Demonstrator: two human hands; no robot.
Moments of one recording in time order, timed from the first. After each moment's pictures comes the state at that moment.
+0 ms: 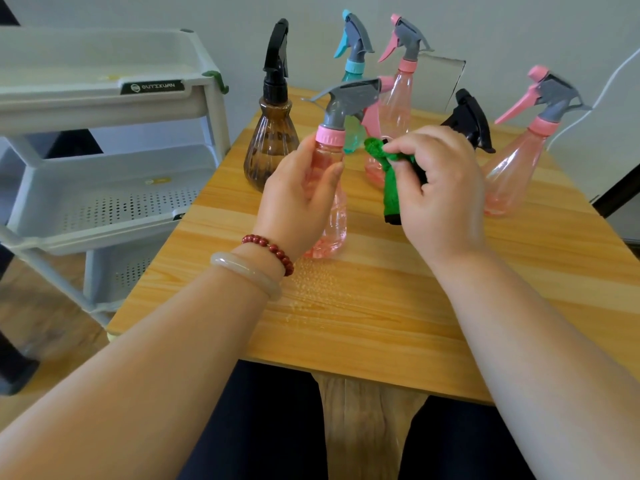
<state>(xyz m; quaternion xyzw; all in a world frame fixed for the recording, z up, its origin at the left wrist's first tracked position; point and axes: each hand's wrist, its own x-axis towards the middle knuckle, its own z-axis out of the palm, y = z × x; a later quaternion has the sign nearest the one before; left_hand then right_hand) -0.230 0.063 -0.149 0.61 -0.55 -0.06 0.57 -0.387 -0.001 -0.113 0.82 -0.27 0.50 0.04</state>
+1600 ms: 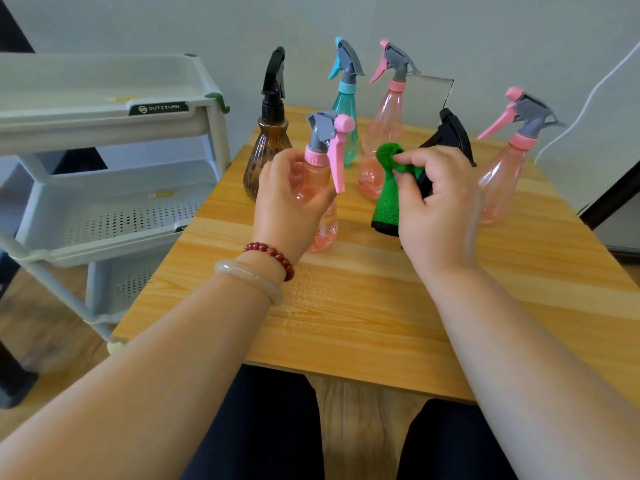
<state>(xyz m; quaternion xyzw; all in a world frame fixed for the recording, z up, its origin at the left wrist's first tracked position) -0.234 0.066 -0.140 0.65 -0.46 -0.10 0.59 -0.393 0.009 -0.112 0.76 -0.33 0.56 -0.02</state>
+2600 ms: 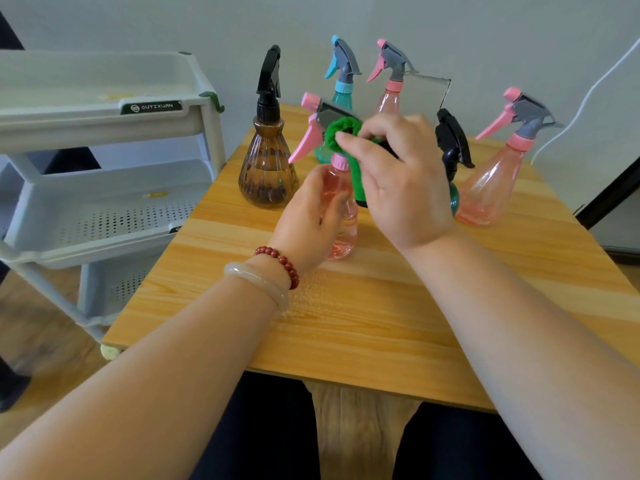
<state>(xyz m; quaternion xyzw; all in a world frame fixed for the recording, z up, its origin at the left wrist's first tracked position) -0.248 0.057 -0.149 0.61 -0.58 -0.13 0.53 -0.363 -0.013 -0.094 0.82 -0.14 0.52 0.20</state>
